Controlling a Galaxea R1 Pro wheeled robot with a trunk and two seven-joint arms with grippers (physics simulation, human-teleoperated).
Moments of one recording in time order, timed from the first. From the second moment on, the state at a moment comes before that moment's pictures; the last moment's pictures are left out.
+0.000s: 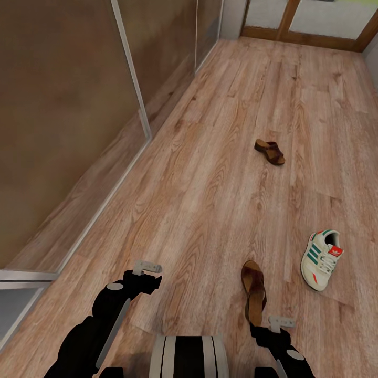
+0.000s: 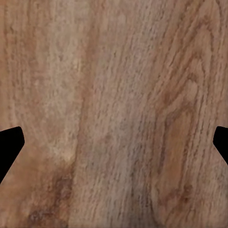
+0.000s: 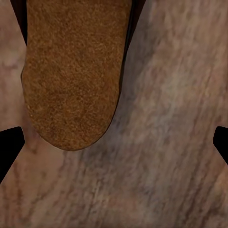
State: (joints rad) left arm -0.35 0.00 -0.23 -1.46 0.00 0.79 0.00; right arm -0.25 0.00 -0.13 -0.83 0.00 0.15 -0.01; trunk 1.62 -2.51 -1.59
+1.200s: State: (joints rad) left arm -0.35 0.00 -0.24 -1.46 0.00 0.79 0.00; right arm -0.25 0.00 -0.13 -0.83 0.00 0.10 -0.01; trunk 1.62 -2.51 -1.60
